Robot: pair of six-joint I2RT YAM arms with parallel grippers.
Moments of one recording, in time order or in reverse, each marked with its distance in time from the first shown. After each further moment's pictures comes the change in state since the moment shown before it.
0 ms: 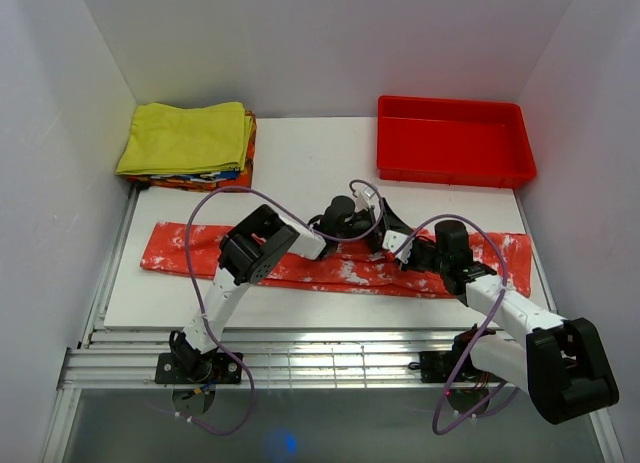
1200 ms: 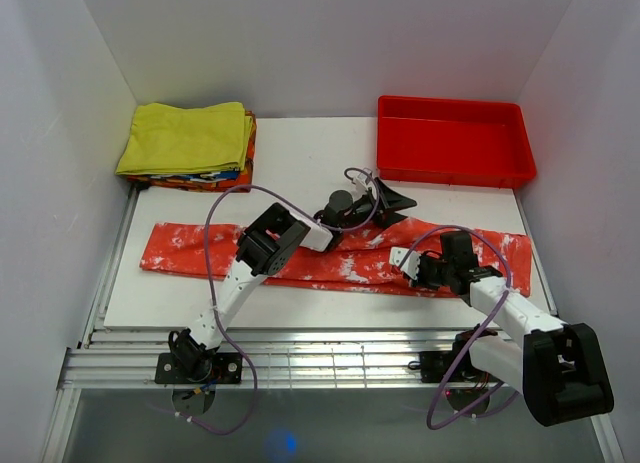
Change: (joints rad) left arm 0.055 0.246 0.242 0.307 -0.092 -0.263; right arm -0.087 -0.009 -0.021 -0.306 -0.002 -0.145
